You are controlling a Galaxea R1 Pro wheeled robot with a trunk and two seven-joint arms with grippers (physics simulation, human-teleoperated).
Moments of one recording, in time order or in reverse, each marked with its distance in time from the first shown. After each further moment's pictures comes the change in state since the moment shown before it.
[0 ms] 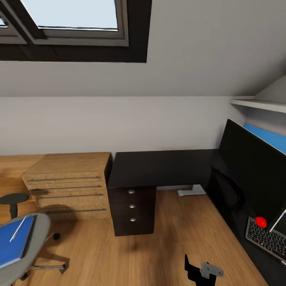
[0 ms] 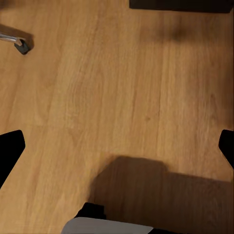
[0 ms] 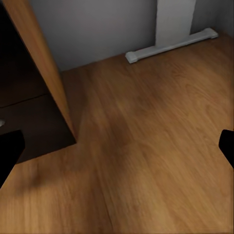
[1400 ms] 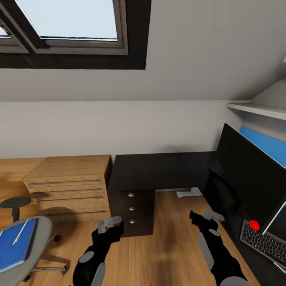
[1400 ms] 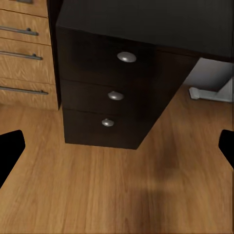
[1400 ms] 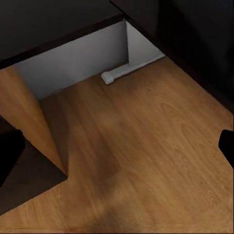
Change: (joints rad) left arm -0.082 -0.052 -0.006 -1.065 0.012 0.791 -0.002; right arm -0.014 0.024 0.001 -0.874 -0.038 0.942 -0.224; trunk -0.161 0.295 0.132
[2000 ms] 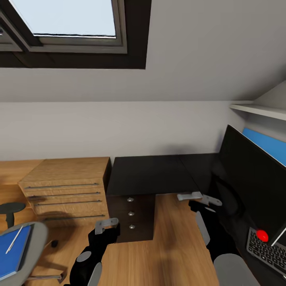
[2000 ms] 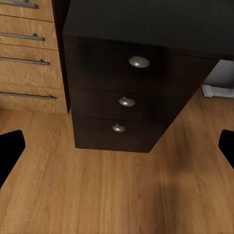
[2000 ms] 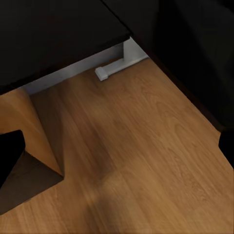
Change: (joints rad) left arm -0.012 0.040 0.006 0.029 -0.003 0.009 0.001; right arm -0.120 0.010 0.015 -0.071 0.000 0.277 -0.113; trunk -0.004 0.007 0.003
